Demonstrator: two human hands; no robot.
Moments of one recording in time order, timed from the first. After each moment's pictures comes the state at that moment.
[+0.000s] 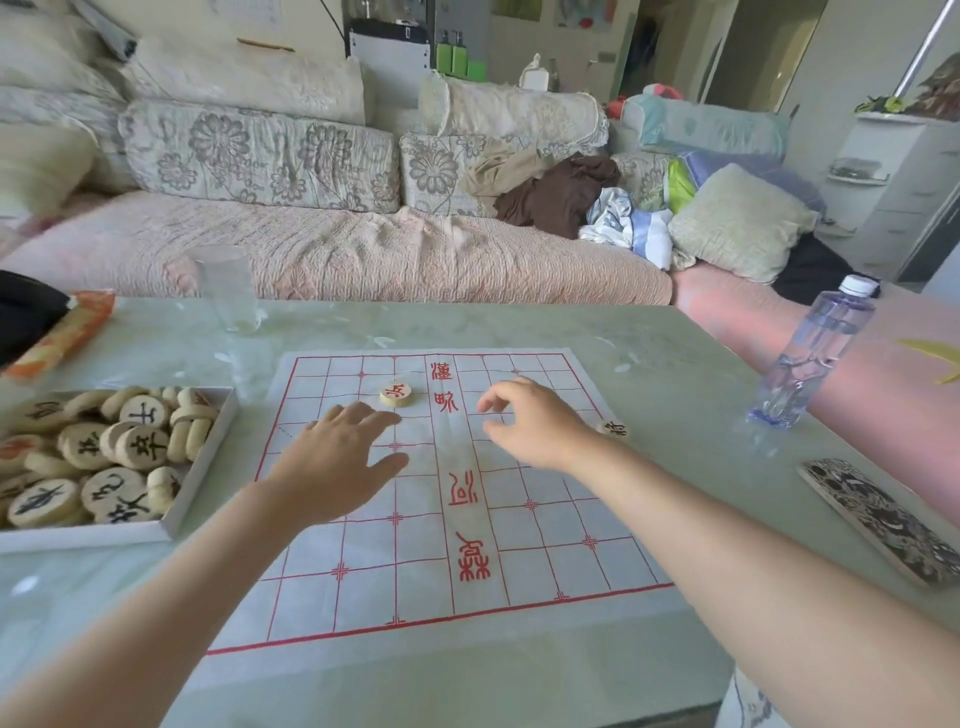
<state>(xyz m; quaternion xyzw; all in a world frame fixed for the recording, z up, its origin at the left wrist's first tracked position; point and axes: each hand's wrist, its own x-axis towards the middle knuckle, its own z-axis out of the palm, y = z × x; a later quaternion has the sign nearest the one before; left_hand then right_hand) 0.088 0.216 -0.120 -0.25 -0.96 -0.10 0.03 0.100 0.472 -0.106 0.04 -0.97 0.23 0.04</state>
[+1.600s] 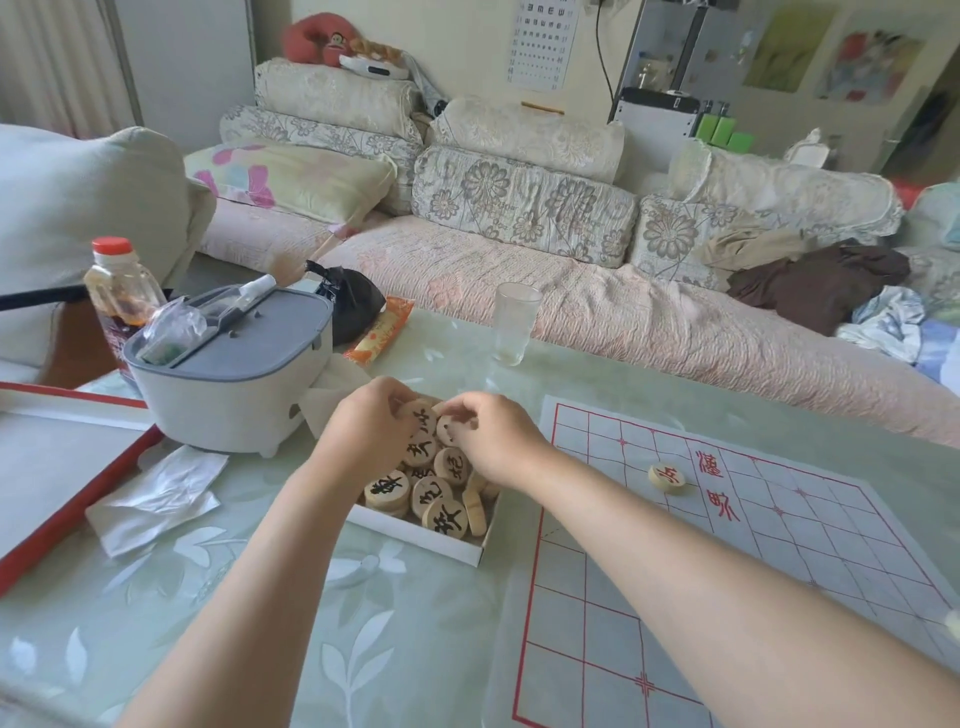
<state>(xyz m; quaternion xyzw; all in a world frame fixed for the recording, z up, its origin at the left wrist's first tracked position) 0.047 -0.038 -0.111 0.09 -0.92 -0.35 0.16 0.011 0.123 -0.100 0.20 -0.91 0.35 -0.04</state>
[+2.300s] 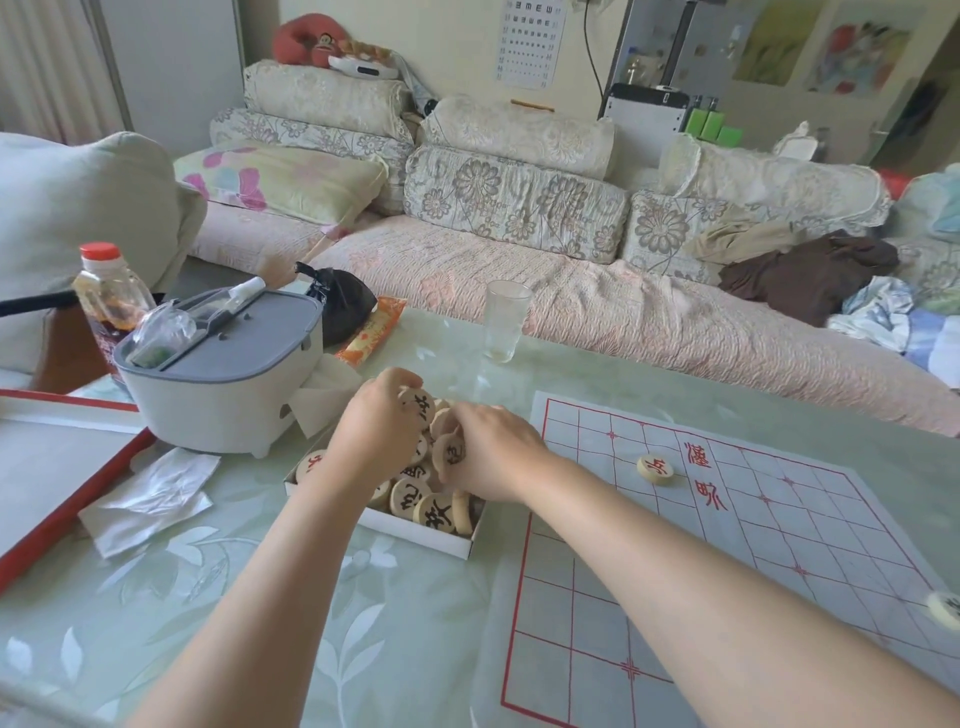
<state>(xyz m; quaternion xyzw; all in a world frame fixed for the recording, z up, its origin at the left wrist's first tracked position) 0.052 -0.016 -0.102 0.10 -0.90 -0.39 0.16 0.028 0.133 -0.095 0.25 -0.96 0.12 -0.01</state>
